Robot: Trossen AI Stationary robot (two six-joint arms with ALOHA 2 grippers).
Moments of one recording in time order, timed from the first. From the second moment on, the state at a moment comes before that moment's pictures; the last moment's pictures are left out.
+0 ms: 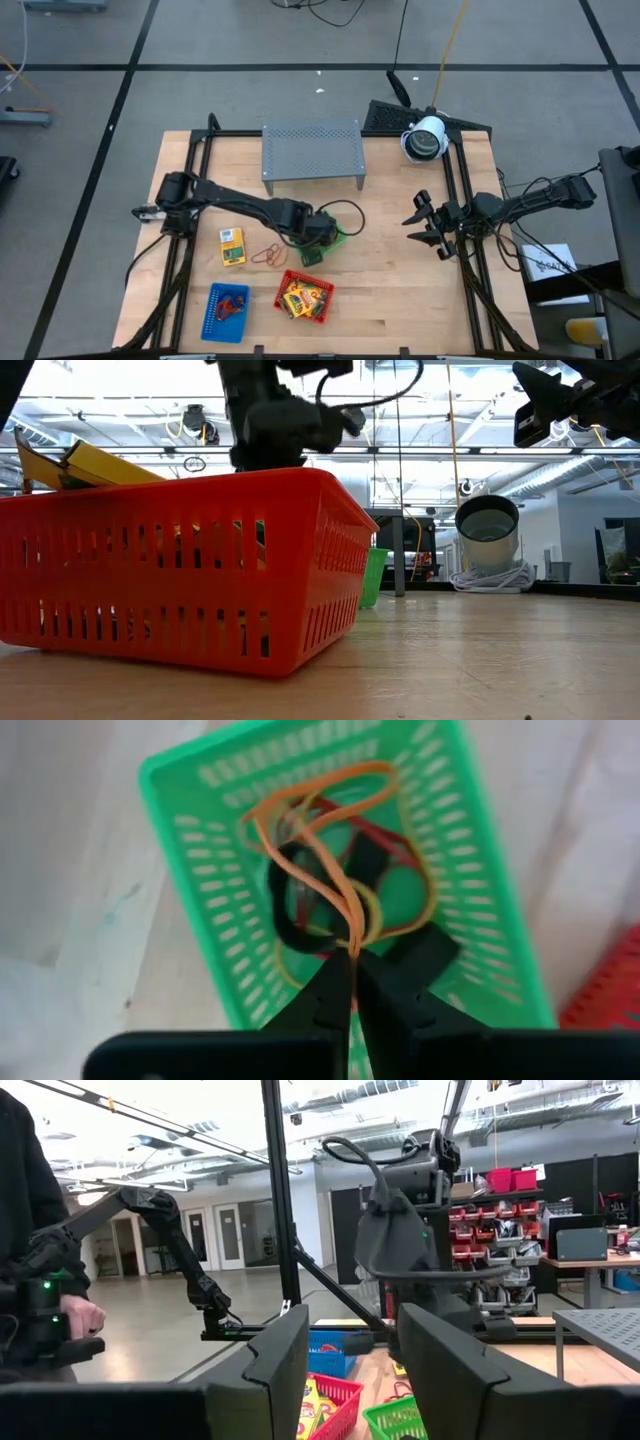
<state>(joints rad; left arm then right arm) -0.14 1.93 1.49 -0.85 -0.09 -0.43 0.21 0.42 0.02 0.68 -0.08 0.12</state>
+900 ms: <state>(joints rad) -0.15 1.81 1.43 -0.79 -0.06 -0.44 0.21 0.42 0.02 0.68 -0.08 0.12</state>
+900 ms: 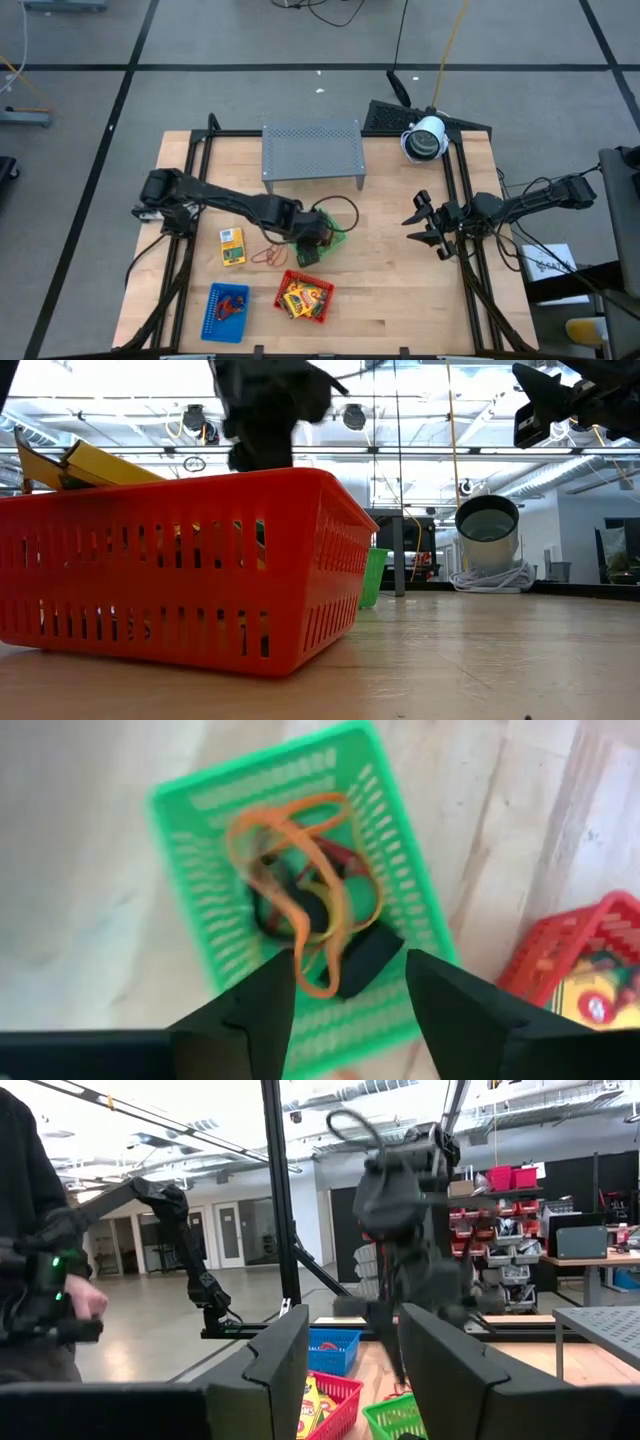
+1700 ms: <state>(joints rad) -0.18 1.70 1.43 -0.89 -0.12 -0.38 0.21 0.42 0.02 0.68 -0.08 0.12</state>
